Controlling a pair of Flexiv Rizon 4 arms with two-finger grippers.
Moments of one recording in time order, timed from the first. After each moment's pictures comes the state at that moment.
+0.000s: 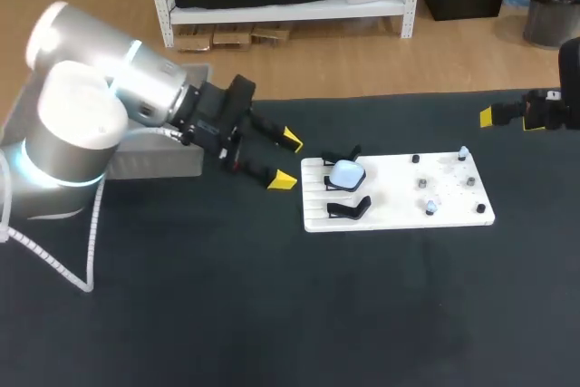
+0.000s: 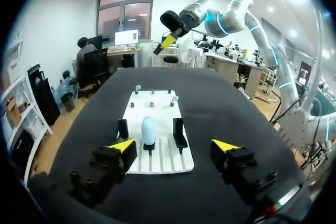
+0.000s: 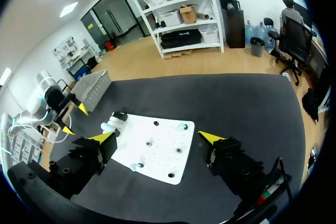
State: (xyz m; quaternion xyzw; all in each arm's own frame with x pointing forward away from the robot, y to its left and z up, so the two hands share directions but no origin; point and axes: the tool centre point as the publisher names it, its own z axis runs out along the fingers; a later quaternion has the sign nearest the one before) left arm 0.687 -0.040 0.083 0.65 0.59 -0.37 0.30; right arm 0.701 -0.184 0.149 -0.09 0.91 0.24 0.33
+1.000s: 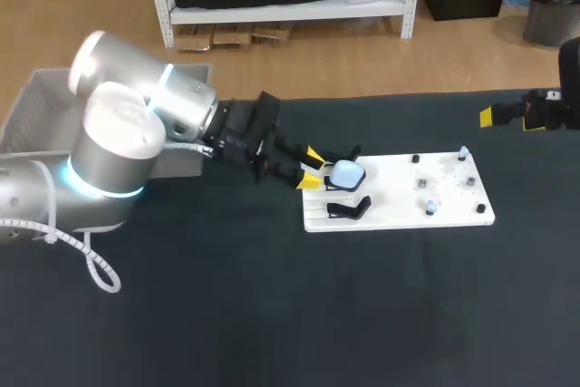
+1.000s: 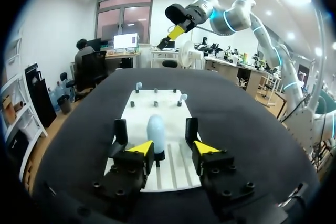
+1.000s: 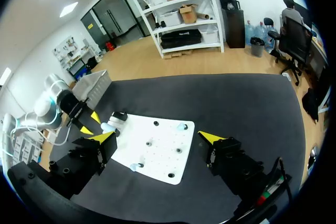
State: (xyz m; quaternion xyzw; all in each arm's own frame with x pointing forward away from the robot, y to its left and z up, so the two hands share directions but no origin) left arm 0.703 -0.079 0.044 0.63 0.58 -0.40 0.31; right arm 0.701 -0.184 0.149 -0.09 0.91 0.24 0.33
